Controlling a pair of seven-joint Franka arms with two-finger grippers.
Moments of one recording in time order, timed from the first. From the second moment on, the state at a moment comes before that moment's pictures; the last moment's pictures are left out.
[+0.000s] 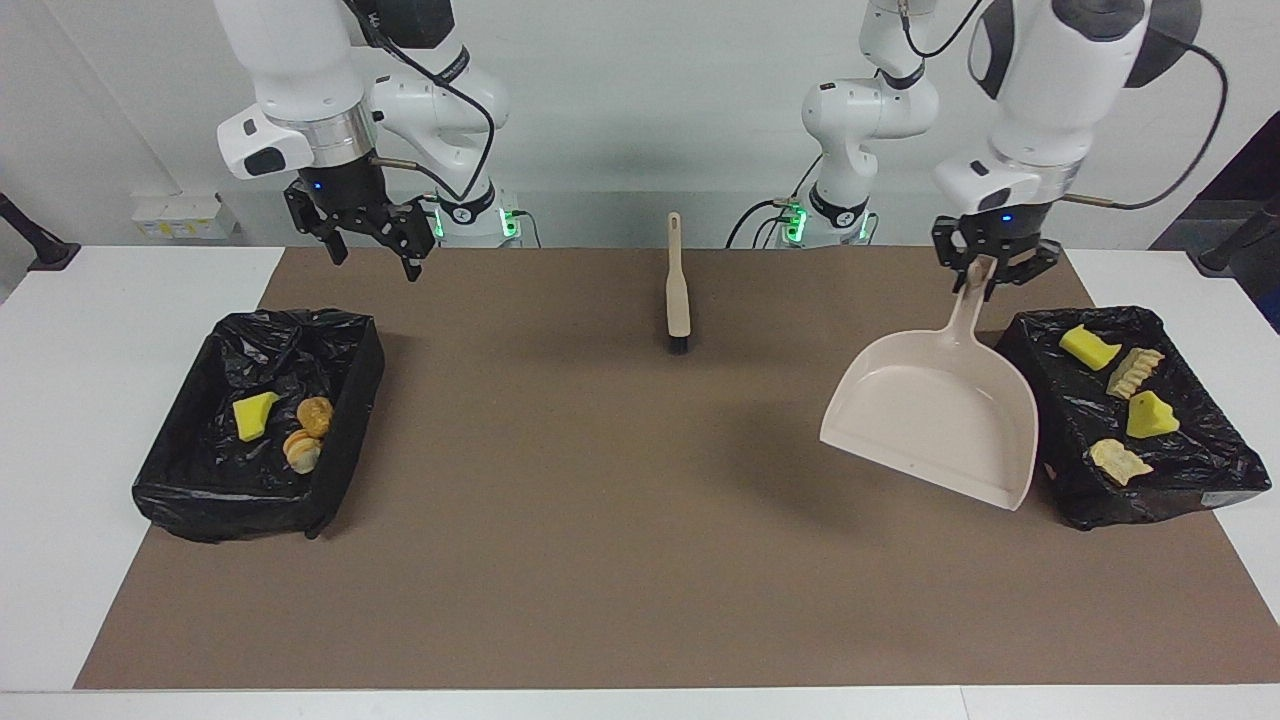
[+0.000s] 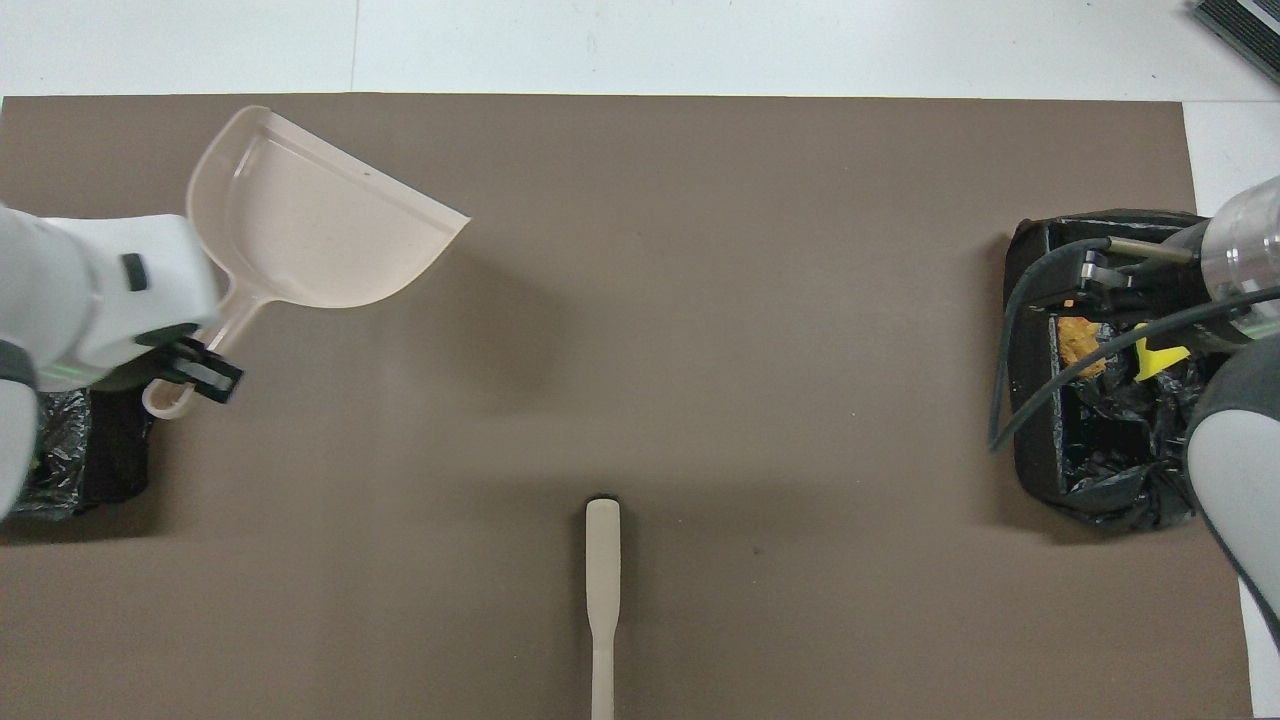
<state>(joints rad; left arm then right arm) -0.11 -0.06 -0.16 -1.74 0.09 1.66 0.20 0.06 0.01 0.05 -1.53 -0.06 1.56 0.38</state>
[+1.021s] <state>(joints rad) -0.48 0.25 -0.15 -1.86 0.04 2.25 -0.45 0.07 0.01 0.02 -1.53 -0.04 1.56 0.34</state>
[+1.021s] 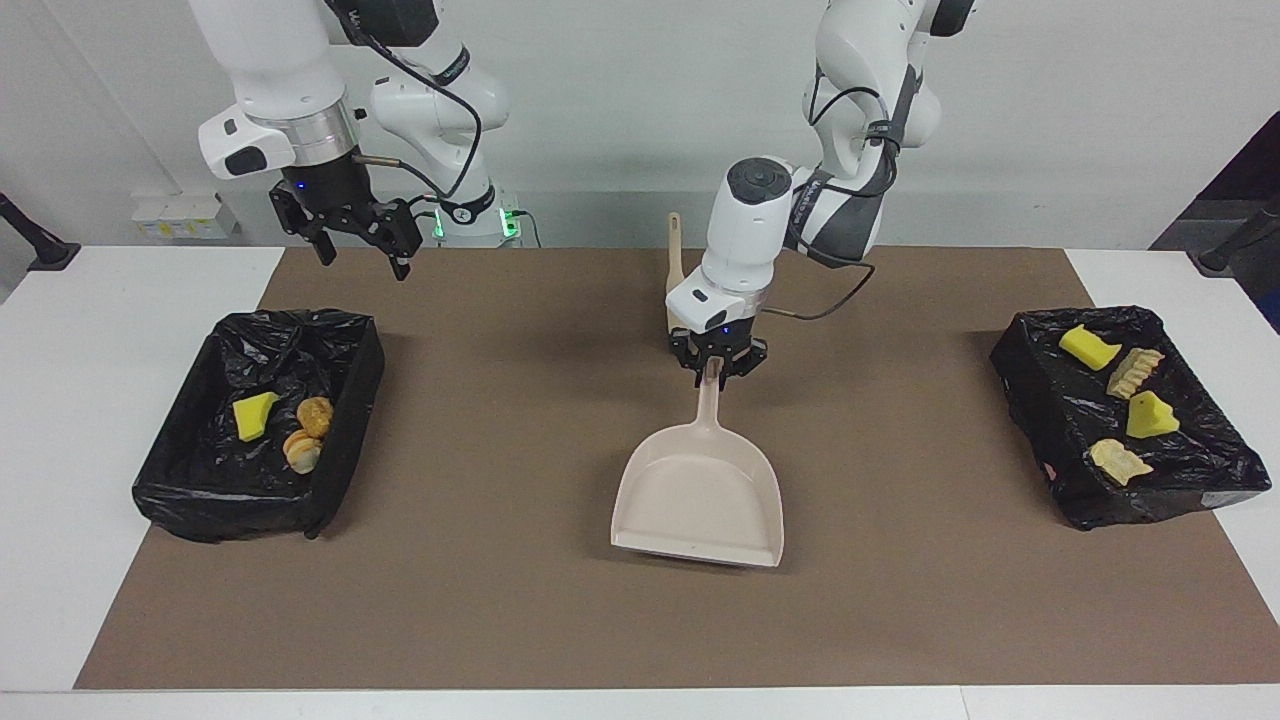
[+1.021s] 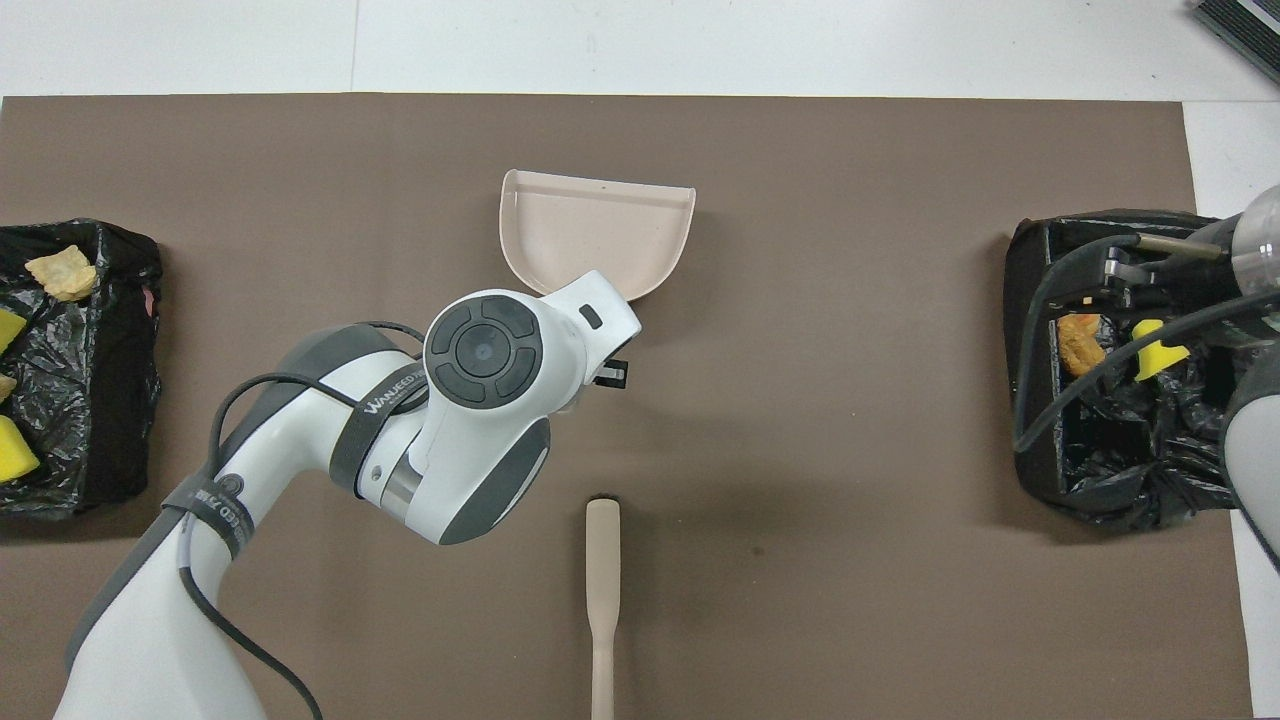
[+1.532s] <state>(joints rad) -0.48 0.32 -0.15 -1.85 0.04 2.29 -0.49 0.05 0.01 0.02 -1.53 -0.01 1.56 0.34</state>
